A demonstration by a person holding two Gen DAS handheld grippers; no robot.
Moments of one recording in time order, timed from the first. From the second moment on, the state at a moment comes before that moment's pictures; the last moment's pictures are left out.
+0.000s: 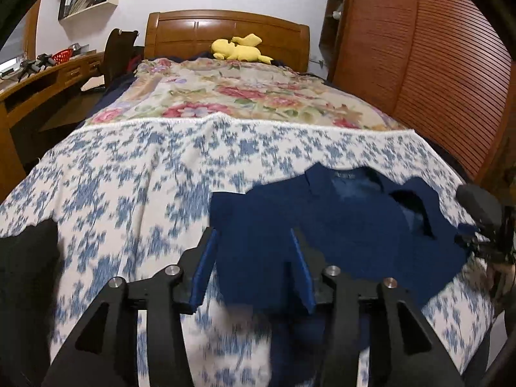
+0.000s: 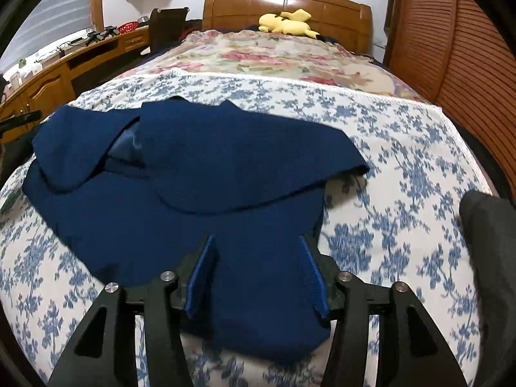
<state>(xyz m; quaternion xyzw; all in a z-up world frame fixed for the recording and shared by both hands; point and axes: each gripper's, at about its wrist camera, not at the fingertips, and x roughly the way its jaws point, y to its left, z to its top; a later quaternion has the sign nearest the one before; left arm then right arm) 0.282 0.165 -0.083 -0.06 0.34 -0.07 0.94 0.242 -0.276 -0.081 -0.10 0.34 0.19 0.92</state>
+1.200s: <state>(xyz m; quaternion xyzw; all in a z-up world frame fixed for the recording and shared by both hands) 0.229 0.113 -0.145 -0.01 0.44 -0.12 0.89 0.231 -0.299 -0.098 -0.02 0.36 0.23 0.91</state>
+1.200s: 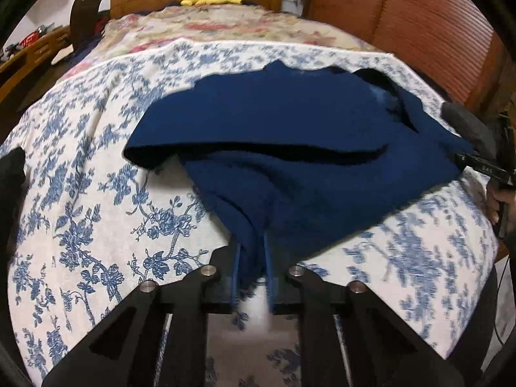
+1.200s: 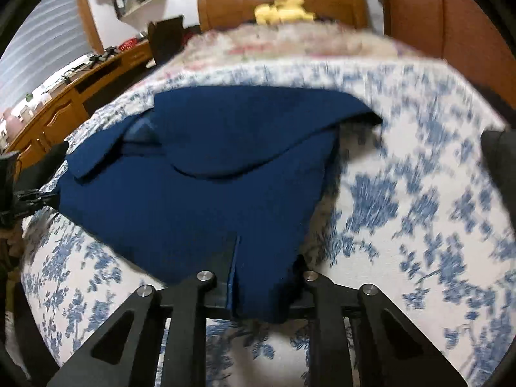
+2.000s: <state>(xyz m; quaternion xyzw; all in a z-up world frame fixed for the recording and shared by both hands) 0.036 0.093 -0.097 0.00 0.36 -0.11 0.93 0.072 -0.348 -0.074 -0.06 0.33 0.26 0.91</state>
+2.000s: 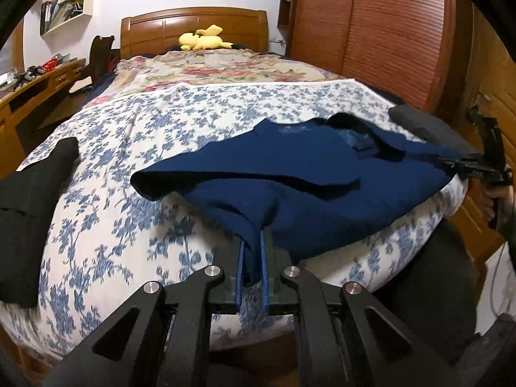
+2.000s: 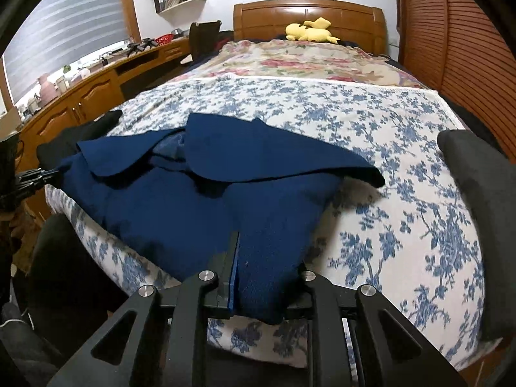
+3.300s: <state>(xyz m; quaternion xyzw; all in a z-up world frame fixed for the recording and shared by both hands) 0.019 0.092 -0.071 -0.02 0.28 -0.04 0.96 0.013 -0.315 -0.024 -0.12 0.24 0.19 0.95</state>
